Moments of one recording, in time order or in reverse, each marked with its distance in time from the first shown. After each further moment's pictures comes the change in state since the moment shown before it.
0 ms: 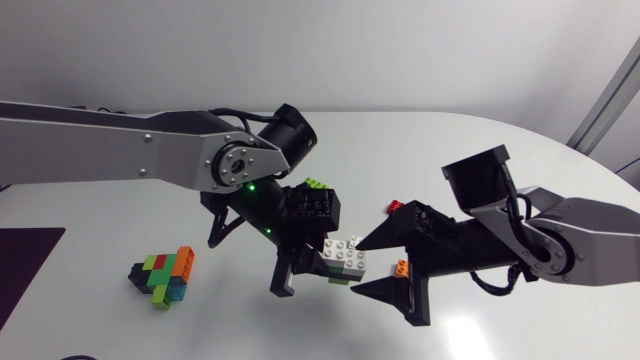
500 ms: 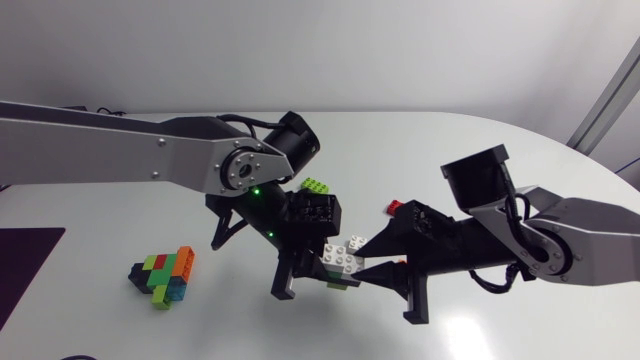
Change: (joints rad) left arm -0.001 0.028 0.004 -0.005 0.000 0.005; right arm 0.006 0.006 0.000 0.023 0.011 -0.009
